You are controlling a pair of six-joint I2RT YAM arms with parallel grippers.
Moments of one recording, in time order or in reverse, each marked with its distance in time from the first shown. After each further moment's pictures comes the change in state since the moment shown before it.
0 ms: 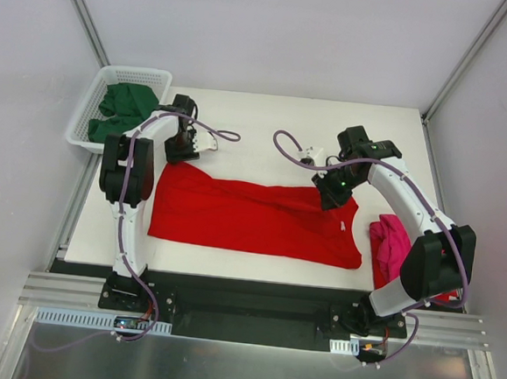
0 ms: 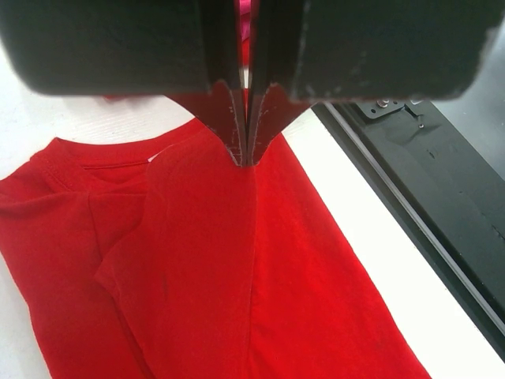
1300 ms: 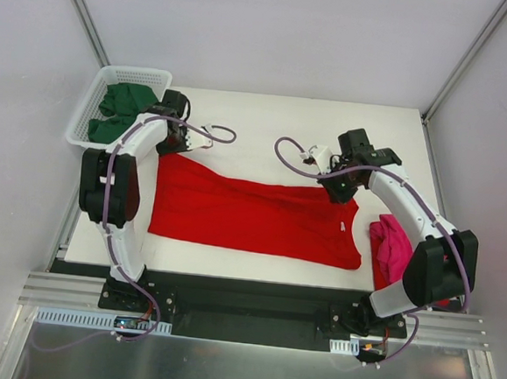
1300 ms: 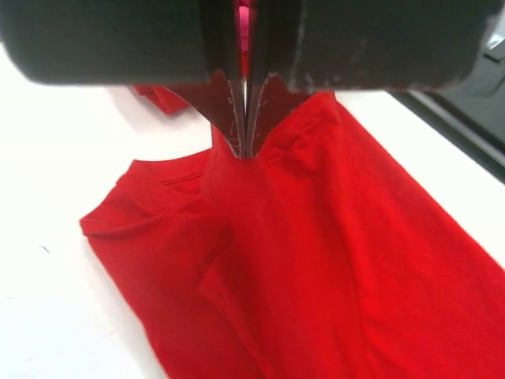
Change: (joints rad) left arm -0.006 -0.225 -0.145 -0.007 -0.037 -0.021; right arm 0.000 -0.040 -0.084 0.170 0.206 0.026
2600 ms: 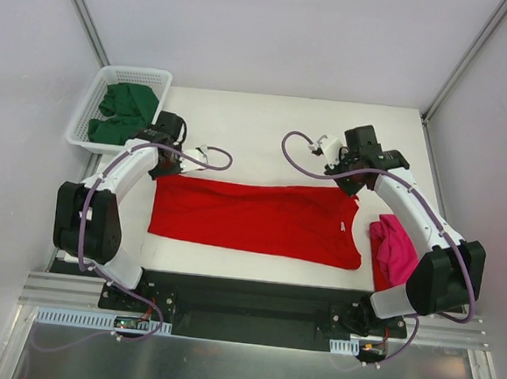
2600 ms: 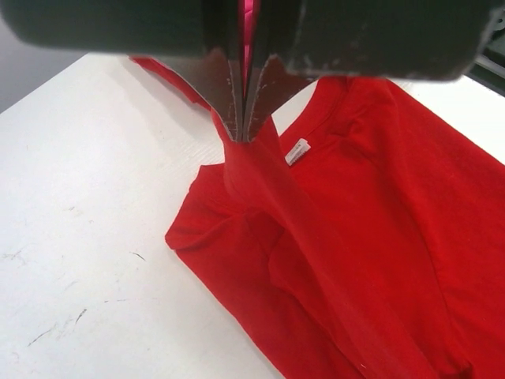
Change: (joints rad) left arm -0.051 -0.352 -0.328 0.000 -0.071 -0.050; right arm -0.014 -0.058 -0.006 0.098 0.183 0.042
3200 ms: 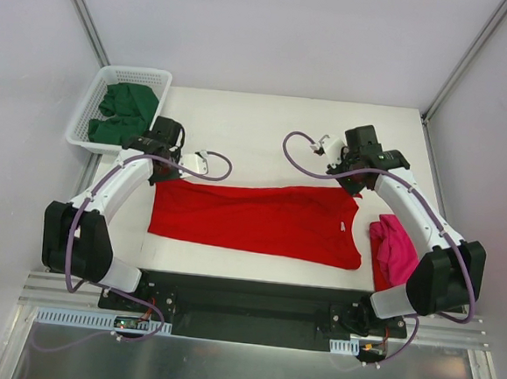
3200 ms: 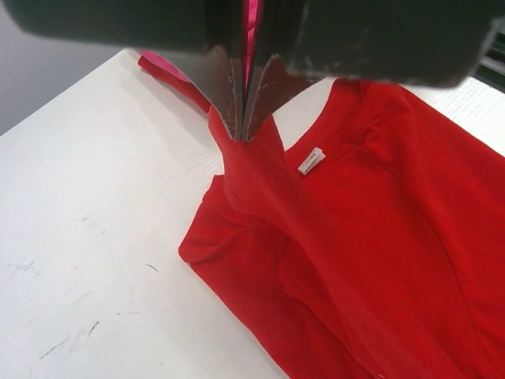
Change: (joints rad) left arm -0.027 -0.135 -0.065 -0.021 0.007 -0.011; right arm -0.002 -0.001 0.002 0.001 0.066 0.003
